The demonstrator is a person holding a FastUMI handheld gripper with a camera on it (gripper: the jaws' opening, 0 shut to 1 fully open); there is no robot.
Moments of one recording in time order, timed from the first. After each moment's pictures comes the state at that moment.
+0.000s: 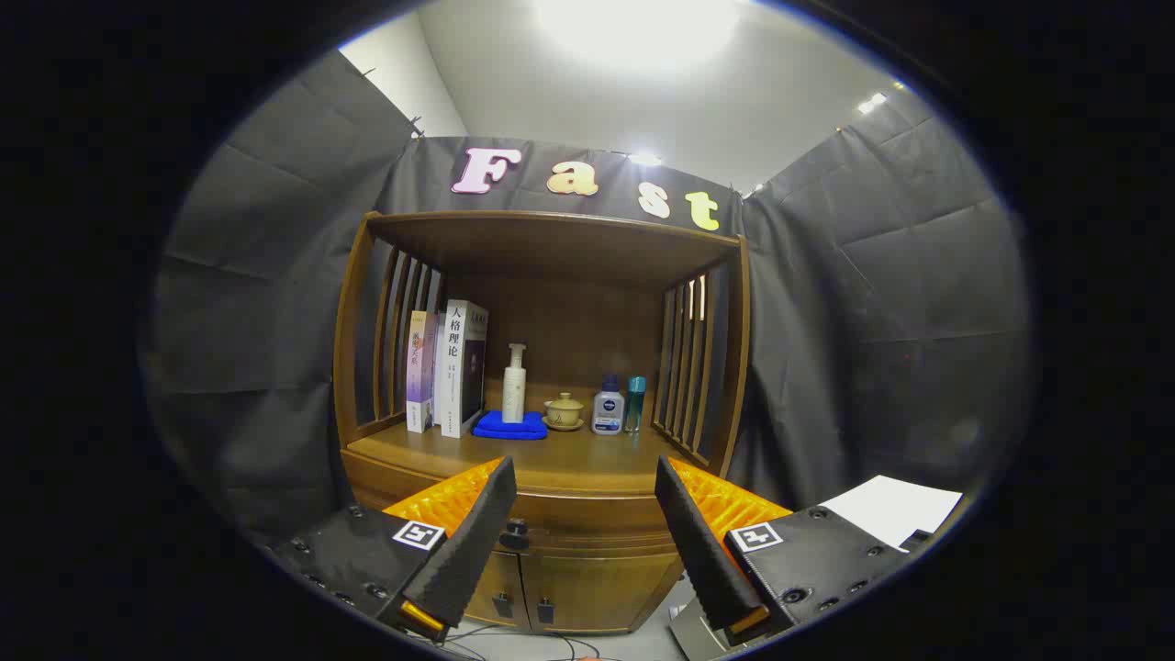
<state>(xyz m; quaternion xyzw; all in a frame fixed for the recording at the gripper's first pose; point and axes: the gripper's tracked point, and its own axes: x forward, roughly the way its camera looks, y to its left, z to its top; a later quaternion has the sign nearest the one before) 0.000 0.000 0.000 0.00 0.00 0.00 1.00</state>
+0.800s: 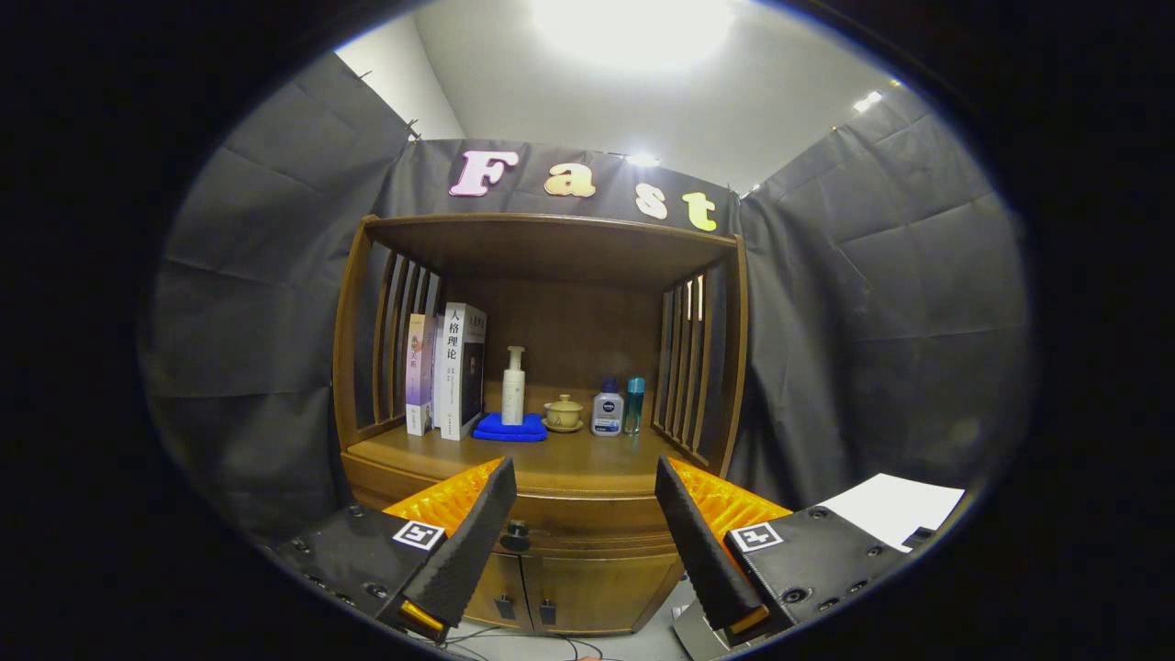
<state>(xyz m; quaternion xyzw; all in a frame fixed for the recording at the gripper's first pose) 0.000 -0.002 0.000 0.01 0.00 0.00 1.00</state>
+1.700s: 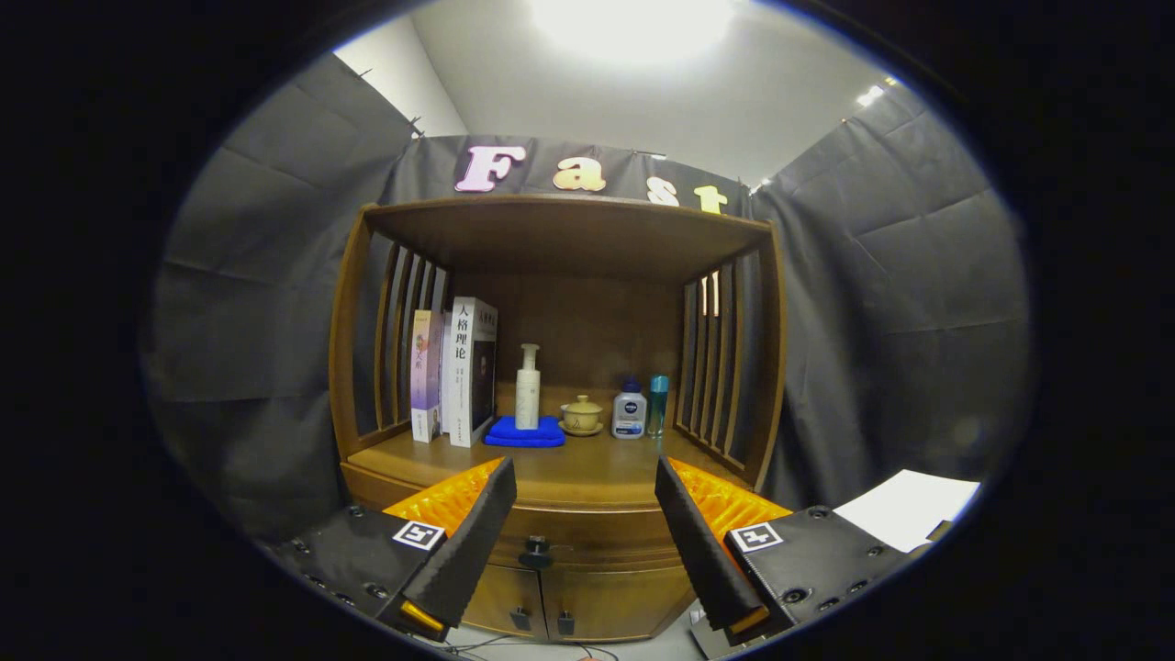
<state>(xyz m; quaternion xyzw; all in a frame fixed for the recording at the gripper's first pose) 0.054 0.030 -0.014 0.01 0.00 0.01 1.00</state>
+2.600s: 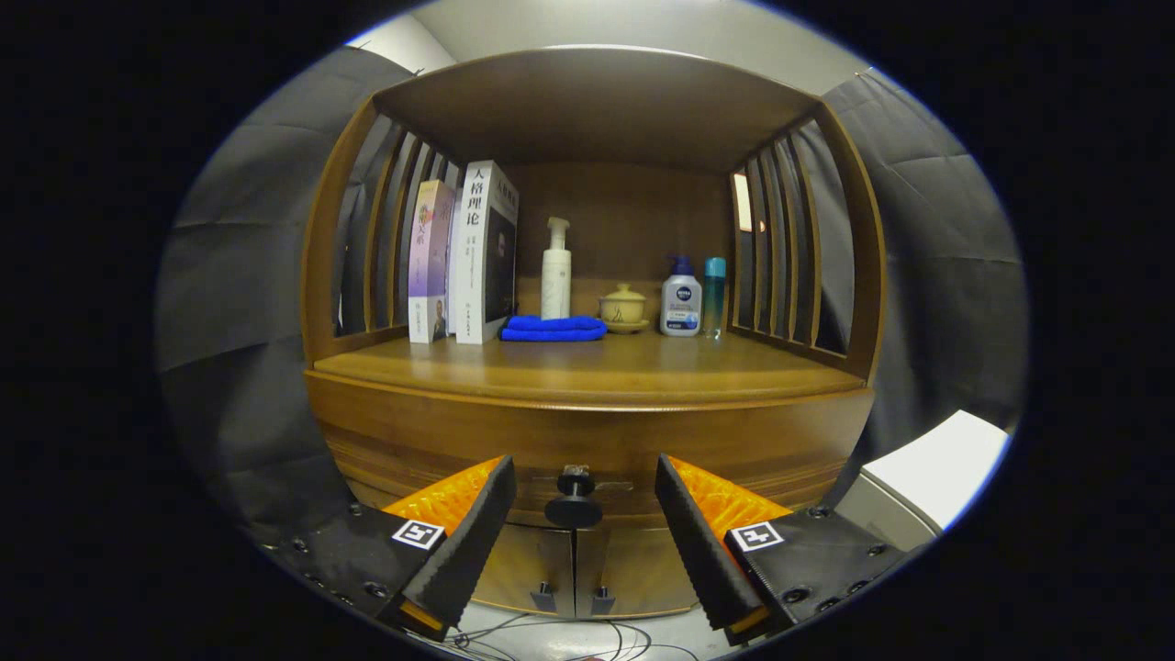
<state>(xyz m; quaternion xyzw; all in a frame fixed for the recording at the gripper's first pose) 0.133 0.082 -0.163 0.02 0.11 0.05 0.99</state>
